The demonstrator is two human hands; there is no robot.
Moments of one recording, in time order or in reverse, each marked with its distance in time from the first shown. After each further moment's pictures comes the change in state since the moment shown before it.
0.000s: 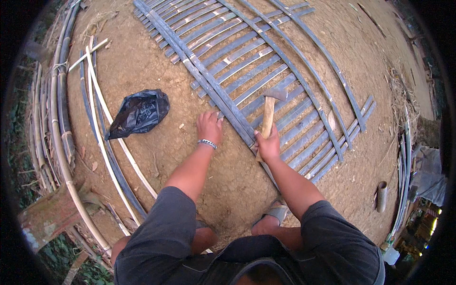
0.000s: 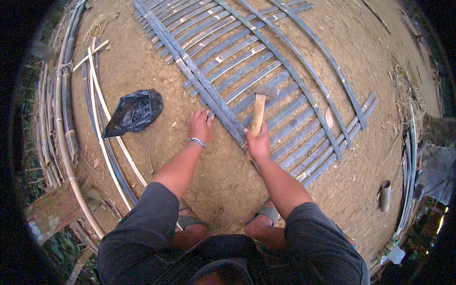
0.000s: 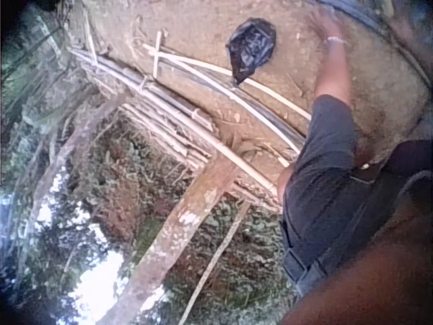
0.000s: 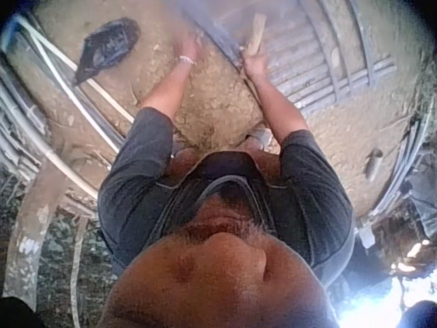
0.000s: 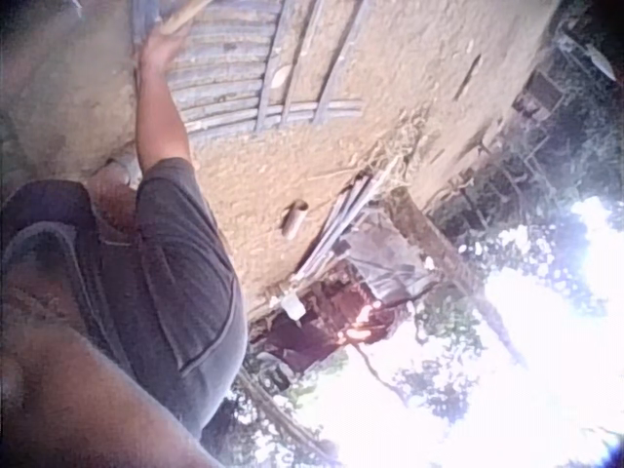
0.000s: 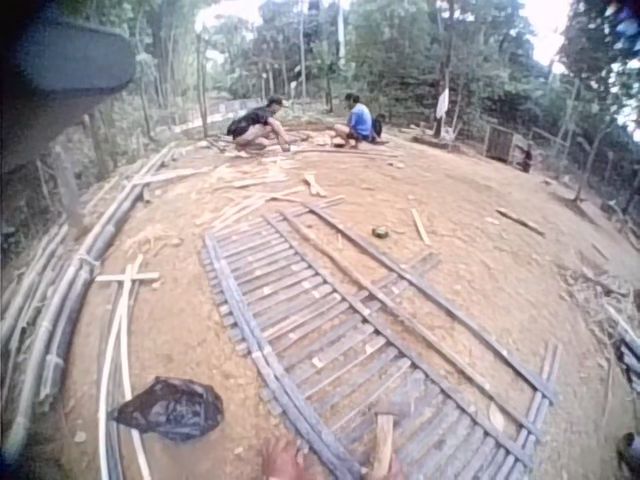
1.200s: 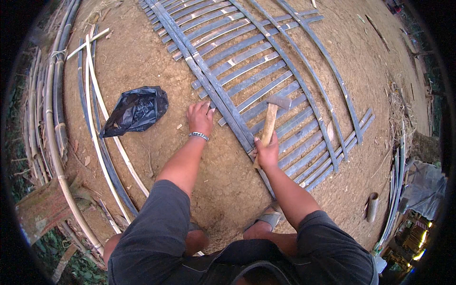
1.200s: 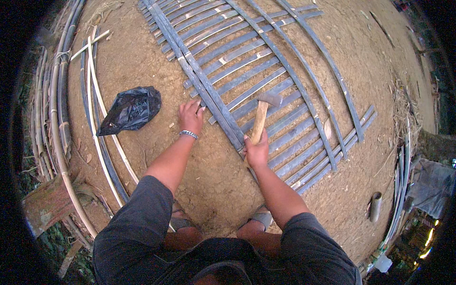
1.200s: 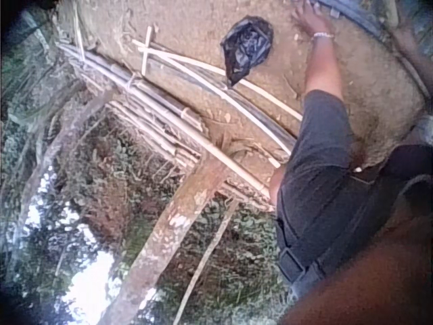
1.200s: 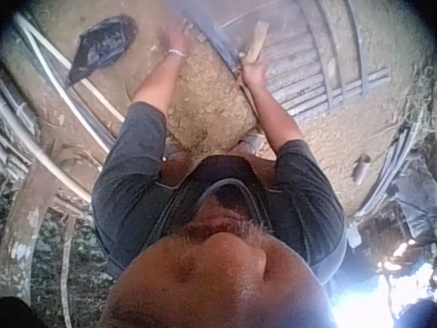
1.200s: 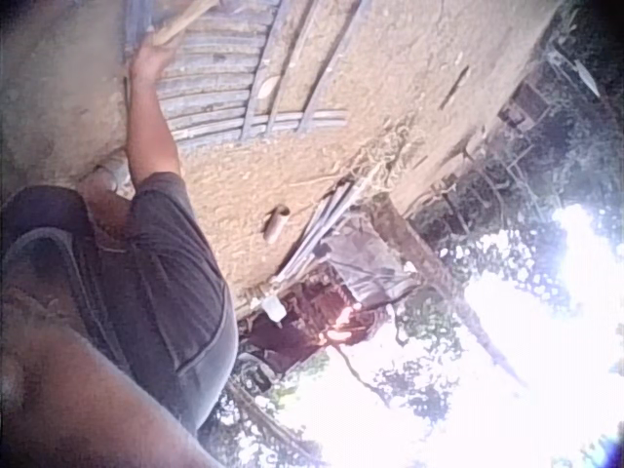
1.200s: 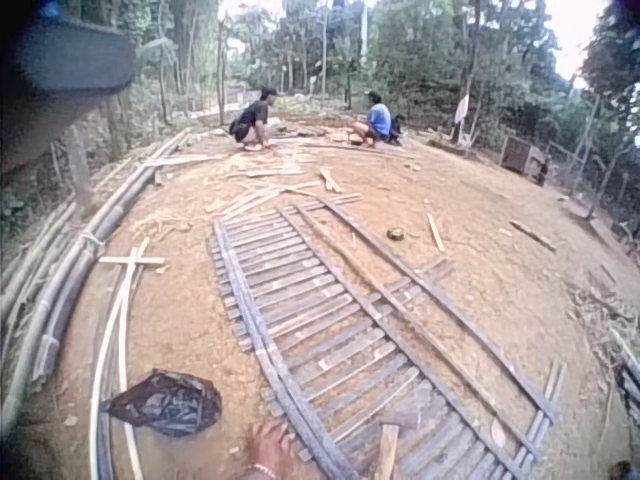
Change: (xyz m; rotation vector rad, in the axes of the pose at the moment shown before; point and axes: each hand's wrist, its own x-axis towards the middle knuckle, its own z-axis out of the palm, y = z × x) left_hand 0.034 -0.032 0.005 -0.002 0.121 -0.081; right_hand -0.002 -0.003 0.000 0.023 -0.015 0.005
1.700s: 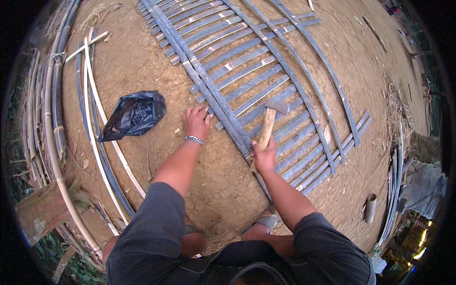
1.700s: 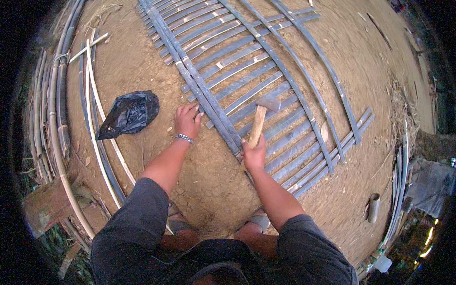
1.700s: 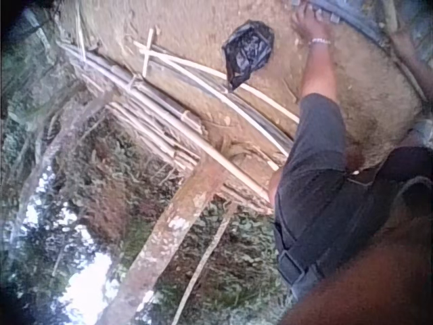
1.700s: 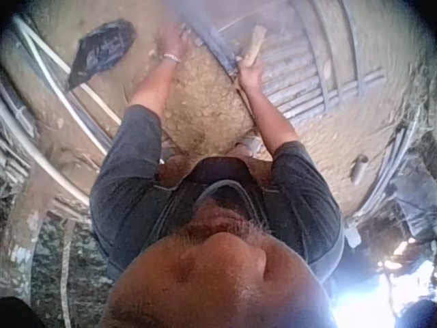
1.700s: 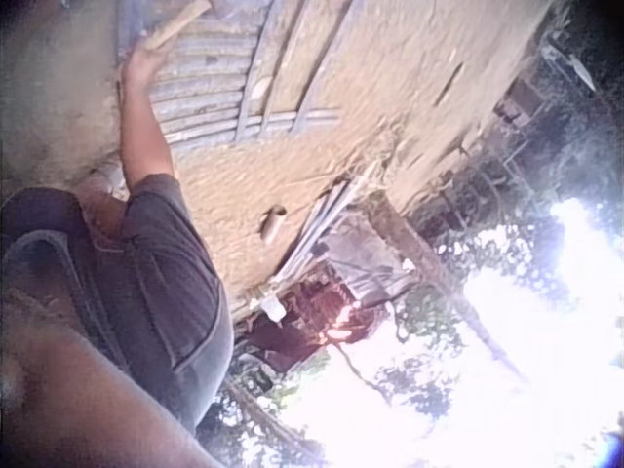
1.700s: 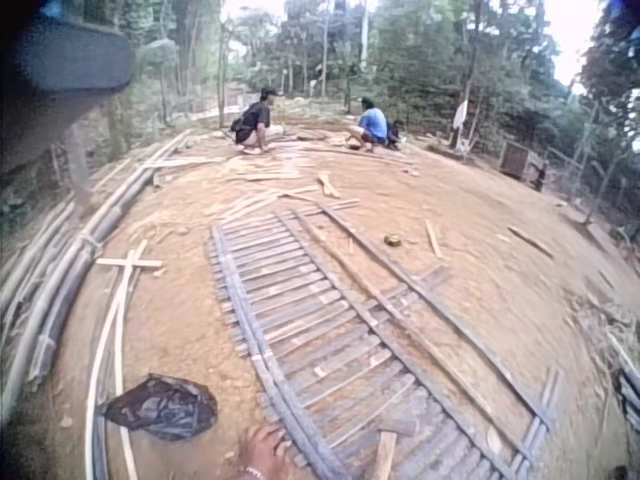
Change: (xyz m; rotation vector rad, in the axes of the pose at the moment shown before) left_hand 0.003 -0.003 -0.009 0.015 -0.054 0.084; right_hand 0.002 0.004 0.000 0.024 0.026 -0.008
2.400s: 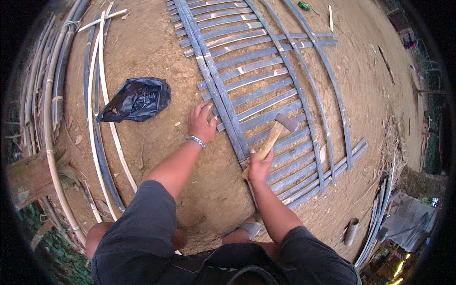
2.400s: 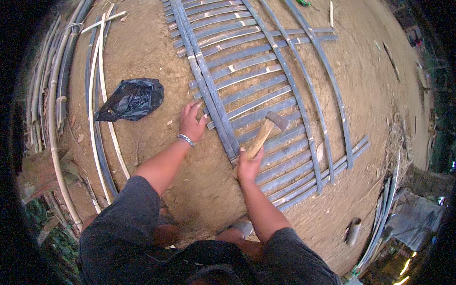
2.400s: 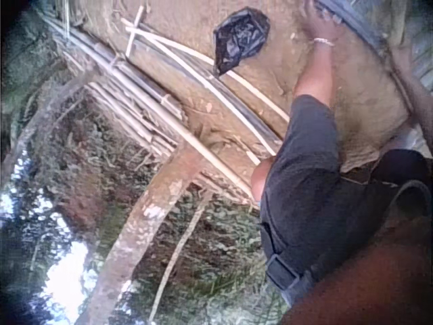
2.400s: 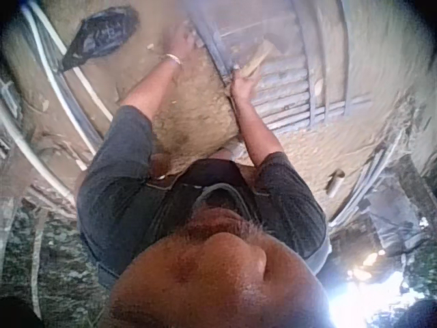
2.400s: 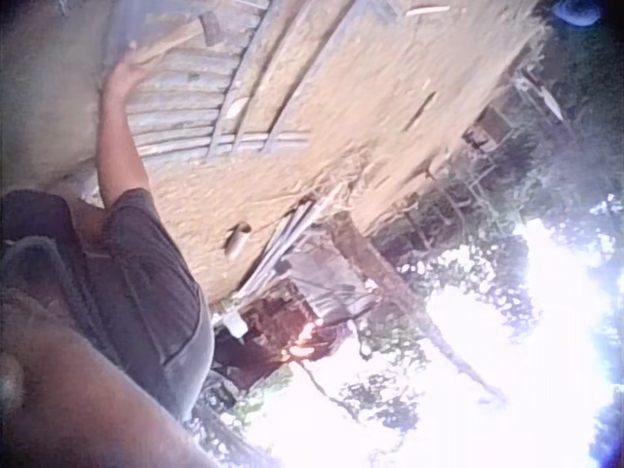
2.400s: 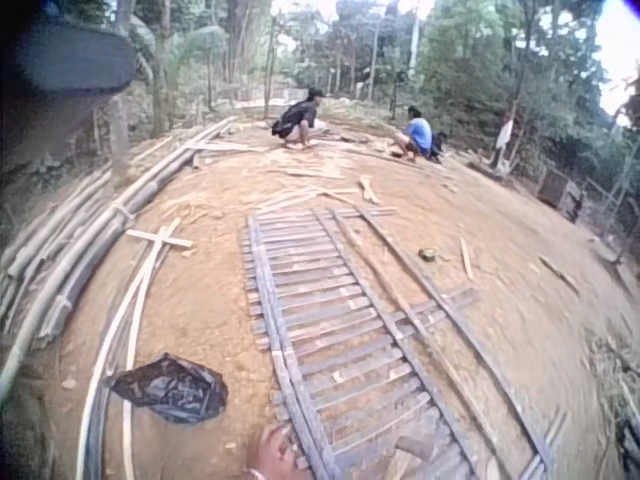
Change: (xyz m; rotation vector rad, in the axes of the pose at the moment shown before) left_hand -0.006 0.023 0.002 -0.224 0.025 -0.100; right_hand 0.000 0.012 0.000 0.029 0.086 -0.181
